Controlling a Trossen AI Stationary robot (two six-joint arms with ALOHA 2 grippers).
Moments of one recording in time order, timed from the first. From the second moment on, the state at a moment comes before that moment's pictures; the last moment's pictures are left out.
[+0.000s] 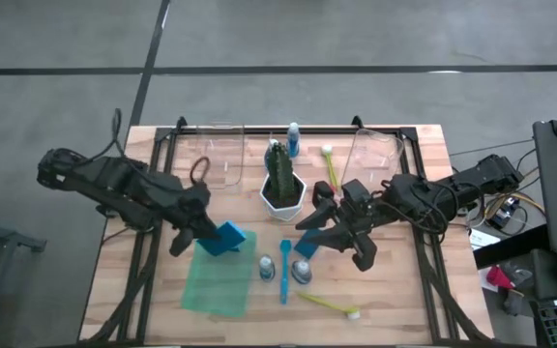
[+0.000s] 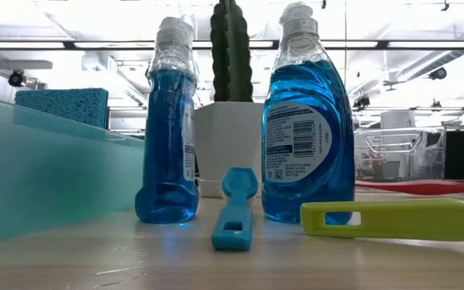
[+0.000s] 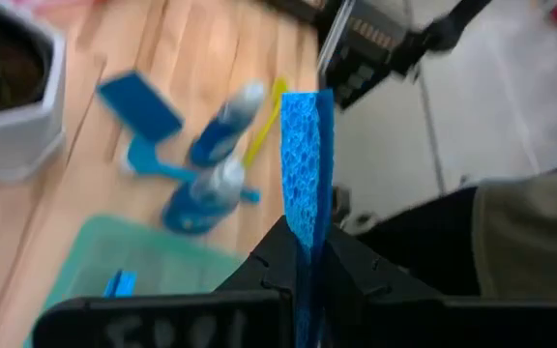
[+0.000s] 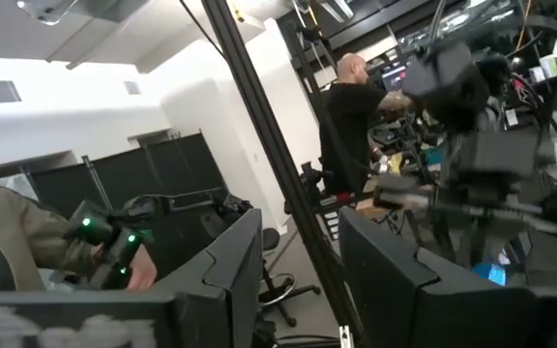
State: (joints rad) left arm -0.31 1.07 1.37 -0.90 0.10 -0.63; right arm 0.34 1.38 1.30 0.35 0.00 0.46
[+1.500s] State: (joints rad) left arm -0.67 1.61 1.30 -1.06 -0.16 -0.53; right arm 0.31 1.31 1.30 0.34 0.00 0.40
